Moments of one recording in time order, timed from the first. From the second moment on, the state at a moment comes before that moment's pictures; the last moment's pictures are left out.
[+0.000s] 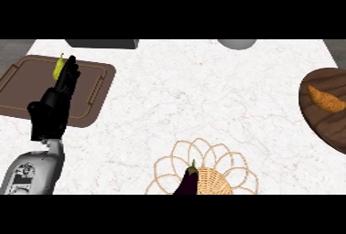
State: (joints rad) left arm -0.26 0.20 0.02 -1.59 -0.17 0.12 0.18; right arm -0.66 -0.77 -0.69 -0.22 0.38 0.08 -0.75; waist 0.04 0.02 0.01
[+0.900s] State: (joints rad) left arm -0.22 0.21 0.04 -1.61 -0.17 0.13 0.18; right arm -0.40 -0.92 -0.73 -0.21 0.28 0.41 -0.87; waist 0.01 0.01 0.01
